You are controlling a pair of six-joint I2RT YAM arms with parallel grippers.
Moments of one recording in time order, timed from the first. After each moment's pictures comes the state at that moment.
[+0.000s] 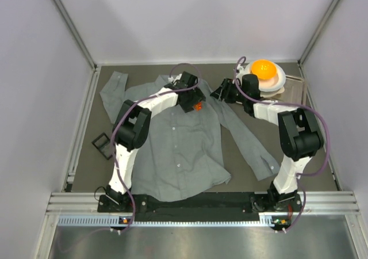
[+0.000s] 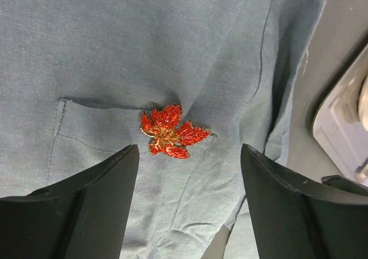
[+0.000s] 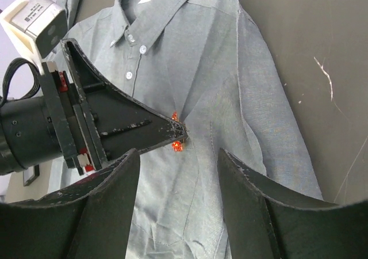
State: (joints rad) left arm -0.54 2.18 1.68 -0.38 -0.01 -1.08; right arm 0.27 1.83 1.08 0.34 -0.43 0.52
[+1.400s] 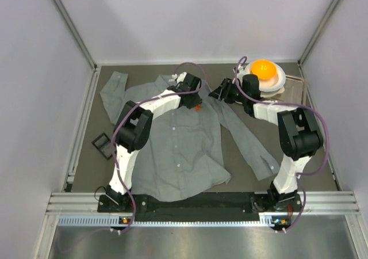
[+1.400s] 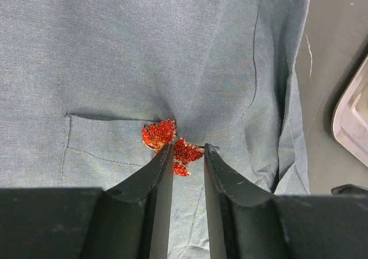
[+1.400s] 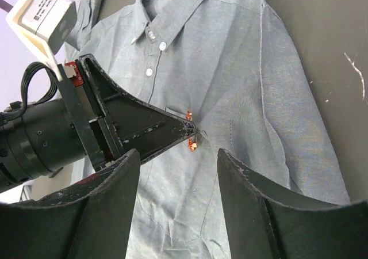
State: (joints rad) left arm -0.59 2.19 1.69 -0.36 -0.15 -0.95; right arm 0.27 1.84 1.07 0.37 -0.50 0.58
